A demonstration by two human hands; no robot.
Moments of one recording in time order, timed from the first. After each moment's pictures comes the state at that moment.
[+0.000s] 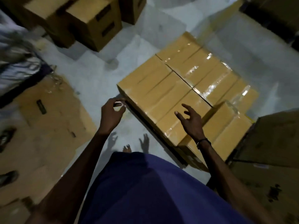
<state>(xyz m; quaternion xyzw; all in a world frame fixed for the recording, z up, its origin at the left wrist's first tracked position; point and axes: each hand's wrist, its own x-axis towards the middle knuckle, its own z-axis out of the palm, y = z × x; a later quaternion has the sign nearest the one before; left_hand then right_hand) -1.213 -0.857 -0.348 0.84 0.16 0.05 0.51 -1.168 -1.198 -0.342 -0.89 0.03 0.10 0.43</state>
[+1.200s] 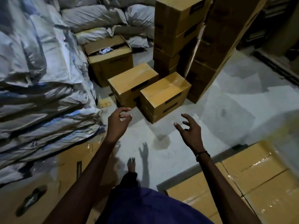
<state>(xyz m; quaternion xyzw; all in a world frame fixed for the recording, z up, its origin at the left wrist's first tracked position) -0.705 -0.299 -0.280 0.77 0.30 0.19 0.53 -0.562 -0.579 -0.305 -0.83 -0.17 0.10 0.52</state>
